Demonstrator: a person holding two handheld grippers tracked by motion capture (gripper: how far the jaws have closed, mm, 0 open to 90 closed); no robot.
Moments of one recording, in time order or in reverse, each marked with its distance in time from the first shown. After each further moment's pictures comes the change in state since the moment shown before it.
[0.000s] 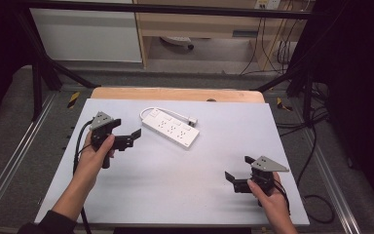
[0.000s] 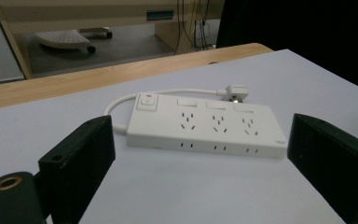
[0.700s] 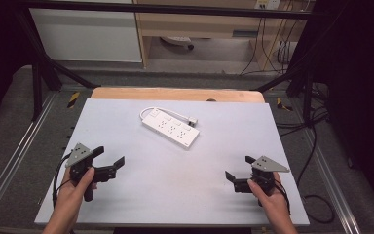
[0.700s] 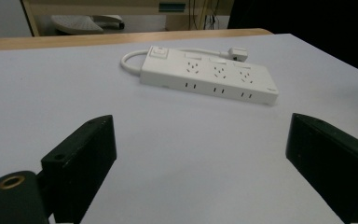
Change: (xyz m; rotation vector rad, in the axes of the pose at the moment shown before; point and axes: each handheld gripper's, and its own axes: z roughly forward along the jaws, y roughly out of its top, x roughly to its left) left arm -0.009 -0.065 -0.068 0.002 0.041 -0.053; right arm -0.001 0.000 -0.001 -0.006 -0.008 -0.001
